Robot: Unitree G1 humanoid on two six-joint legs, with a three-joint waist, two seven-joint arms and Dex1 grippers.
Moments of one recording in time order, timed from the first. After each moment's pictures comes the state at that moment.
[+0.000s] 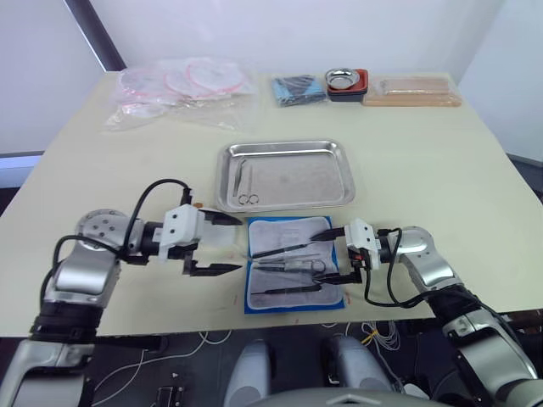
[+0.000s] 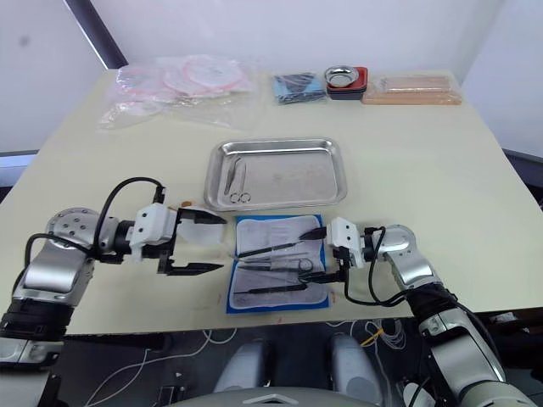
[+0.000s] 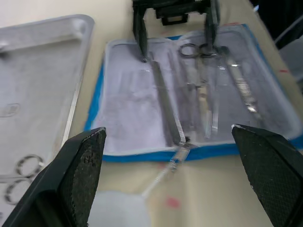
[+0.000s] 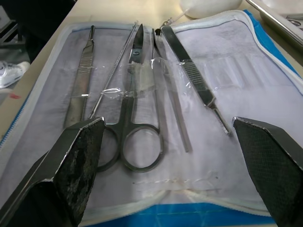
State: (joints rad) left arm -0.31 0.83 -0.03 0.06 -0.29 -0.05 -1.41; right arm -0.47 -0.37 0.32 0.45 0.17 -0.18 1.31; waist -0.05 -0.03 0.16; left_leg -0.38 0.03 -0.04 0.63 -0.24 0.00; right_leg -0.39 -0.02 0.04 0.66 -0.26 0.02
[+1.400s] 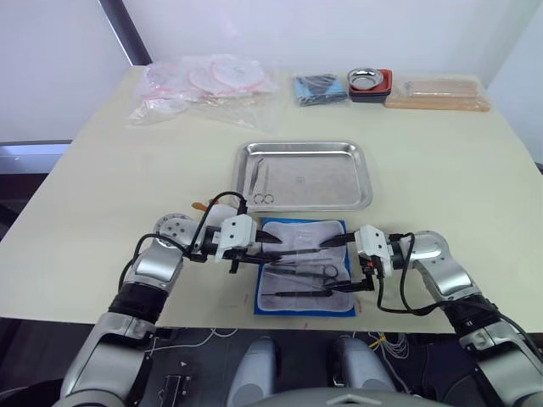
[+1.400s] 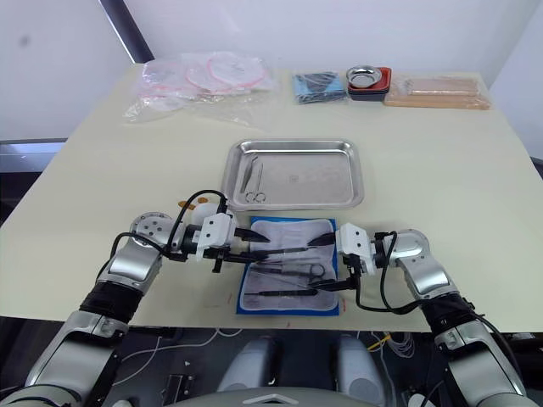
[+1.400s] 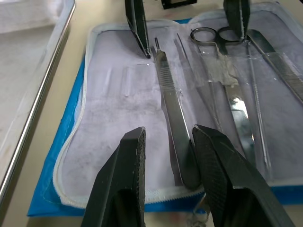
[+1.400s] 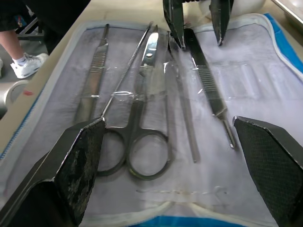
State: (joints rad) left arm -0.44 0.61 -0.21 0.31 -0.14 -0.20 -1.37; right arm -0.37 -0.45 0.31 0.27 0.18 -0.09 1.32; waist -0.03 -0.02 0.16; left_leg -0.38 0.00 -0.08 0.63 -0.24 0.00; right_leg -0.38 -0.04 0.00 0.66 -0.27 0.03
